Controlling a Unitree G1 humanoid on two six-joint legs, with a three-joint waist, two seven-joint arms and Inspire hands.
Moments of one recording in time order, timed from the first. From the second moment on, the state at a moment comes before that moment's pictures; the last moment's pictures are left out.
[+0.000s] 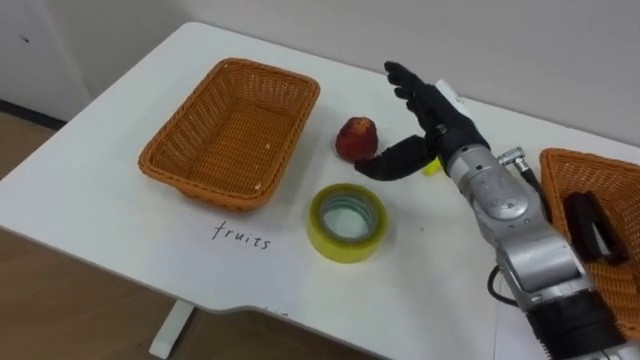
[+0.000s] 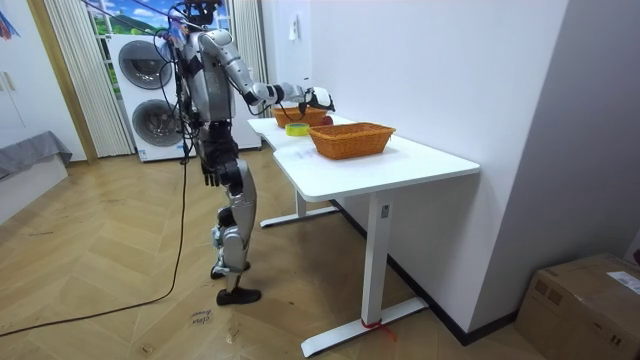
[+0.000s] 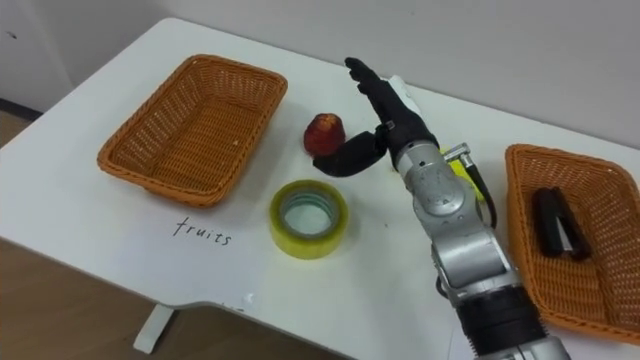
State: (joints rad) left arm 0.29 0.18 0.04 0.89 0.25 0.28 0.19; right arm -0.37 -0.29 0.22 0.23 -0.10 0.22 0.07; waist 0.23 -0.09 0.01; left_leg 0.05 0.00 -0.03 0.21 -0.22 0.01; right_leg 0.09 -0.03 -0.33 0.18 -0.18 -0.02
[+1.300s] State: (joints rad) left arm 0.25 0.18 0.04 0.92 0.25 0.27 0.15; right arm -0.37 -0.25 0.26 0.28 -0.37 0.23 0.18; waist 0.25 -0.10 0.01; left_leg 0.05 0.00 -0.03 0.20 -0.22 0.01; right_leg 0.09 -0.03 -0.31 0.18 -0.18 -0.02
